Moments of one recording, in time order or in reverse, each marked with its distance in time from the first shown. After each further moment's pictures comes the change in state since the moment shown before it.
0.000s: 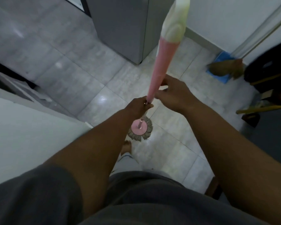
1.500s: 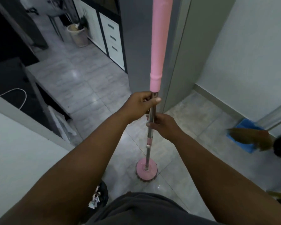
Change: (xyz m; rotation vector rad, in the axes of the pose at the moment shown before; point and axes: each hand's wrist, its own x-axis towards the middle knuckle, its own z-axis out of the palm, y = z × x) left_hand -0.023 0.144 -0.198 -0.431 0.492 0.245; right_hand 0.126 -0.033 -0.020 0.212 -0.199 -0.270
